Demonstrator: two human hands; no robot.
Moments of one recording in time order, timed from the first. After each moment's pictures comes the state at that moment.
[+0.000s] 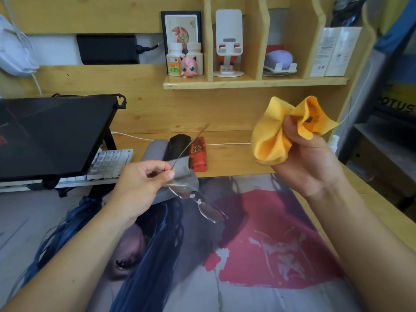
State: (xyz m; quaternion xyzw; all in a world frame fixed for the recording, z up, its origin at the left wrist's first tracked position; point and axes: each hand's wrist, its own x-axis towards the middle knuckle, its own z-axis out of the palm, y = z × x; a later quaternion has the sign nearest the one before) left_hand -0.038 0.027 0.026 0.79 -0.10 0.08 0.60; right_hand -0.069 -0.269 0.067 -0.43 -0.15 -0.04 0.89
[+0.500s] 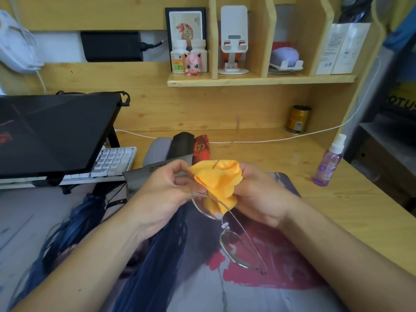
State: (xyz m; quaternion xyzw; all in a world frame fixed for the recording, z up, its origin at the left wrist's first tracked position) left_hand -0.067 0.001 0.036 0.65 -0.13 -0.13 0.74; right_hand -0.079 -0.192 0.026 -0.61 -0.21 0.13 0.75
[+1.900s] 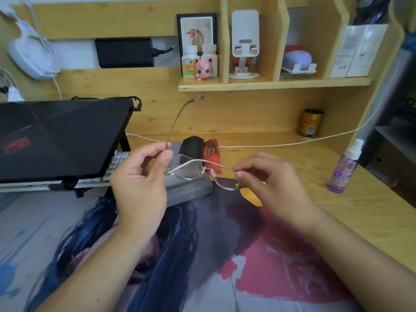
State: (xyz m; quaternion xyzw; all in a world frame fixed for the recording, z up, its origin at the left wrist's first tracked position) left_hand -0.057 0.016 0.034 0.63 -0.13 0.36 0.67; right_hand -0.071 -0.211 0.028 -0.84 -0.18 -0.27 0.44
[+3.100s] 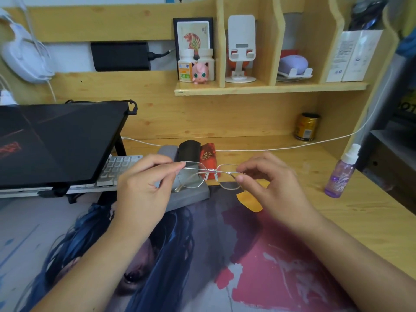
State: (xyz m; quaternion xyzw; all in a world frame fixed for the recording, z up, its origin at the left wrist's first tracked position) left_hand -0.042 0.030 0.023 0.77 -0.27 0.41 0.40; right_hand -0.063 -0.223 0.017 -0.82 -0.19 -0.28 0.46
